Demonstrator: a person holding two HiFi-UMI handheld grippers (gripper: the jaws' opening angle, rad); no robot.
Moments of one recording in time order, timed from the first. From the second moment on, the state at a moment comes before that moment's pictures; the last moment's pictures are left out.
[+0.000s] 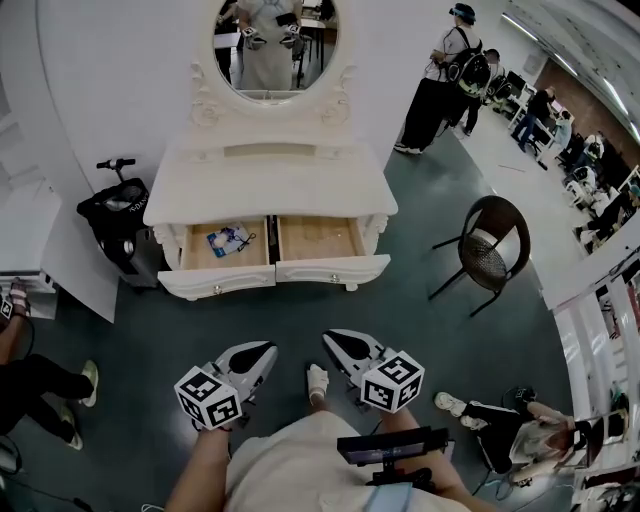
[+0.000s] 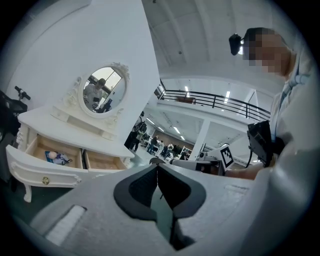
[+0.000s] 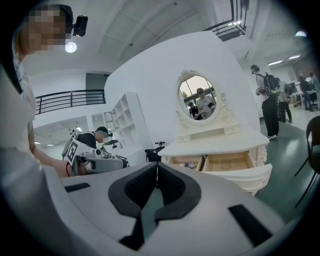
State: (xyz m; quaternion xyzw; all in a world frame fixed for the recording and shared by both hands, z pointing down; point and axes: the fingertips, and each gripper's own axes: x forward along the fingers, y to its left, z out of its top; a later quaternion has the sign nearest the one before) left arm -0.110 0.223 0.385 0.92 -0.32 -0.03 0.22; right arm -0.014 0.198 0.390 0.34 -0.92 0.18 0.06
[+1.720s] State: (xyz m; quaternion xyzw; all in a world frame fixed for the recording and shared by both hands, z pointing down) left arm -0.051 0.025 0.413 0.91 -0.34 -0.02 0.24; right arm 0.040 0.003 0.437 0.36 -0.90 0.22 0.07
